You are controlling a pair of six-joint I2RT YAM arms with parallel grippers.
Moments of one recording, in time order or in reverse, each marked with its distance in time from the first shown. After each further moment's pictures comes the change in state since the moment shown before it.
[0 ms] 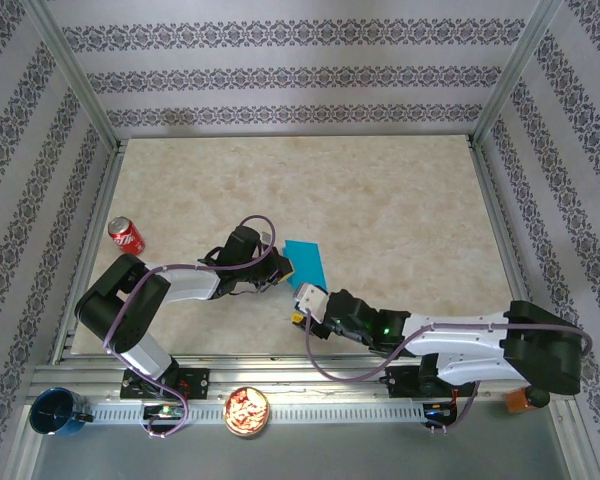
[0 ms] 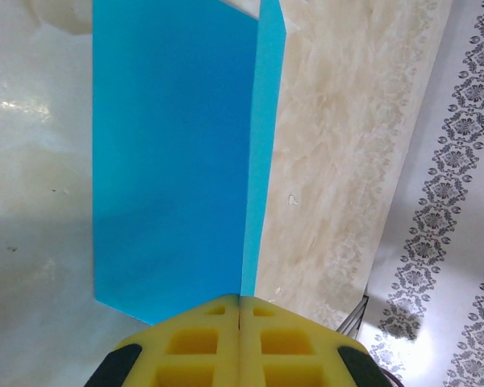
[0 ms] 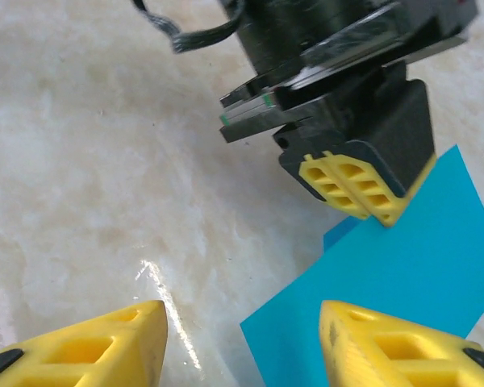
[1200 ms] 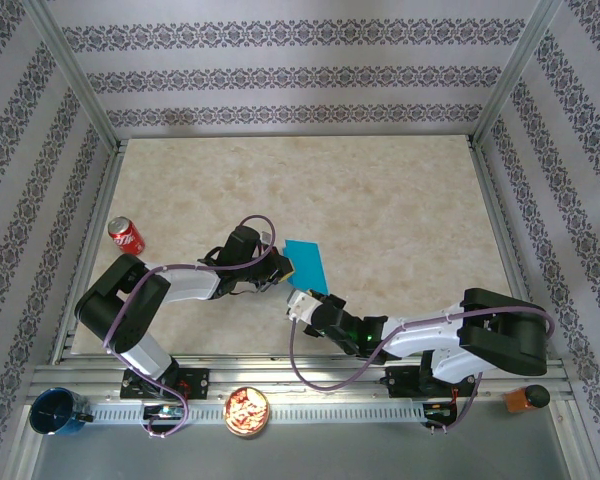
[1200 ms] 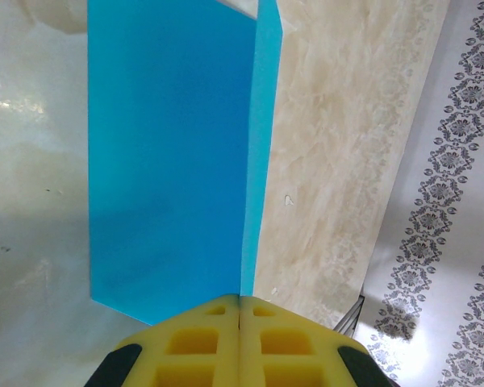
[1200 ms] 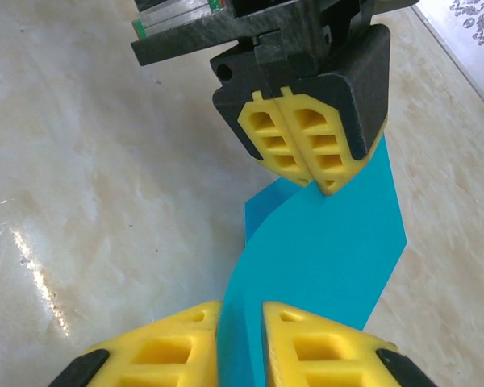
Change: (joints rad) left arm 0.000 0.000 0.000 0.005 0.001 -0.010; right arm 0.066 0.202 0.002 0.129 0.316 -0.110
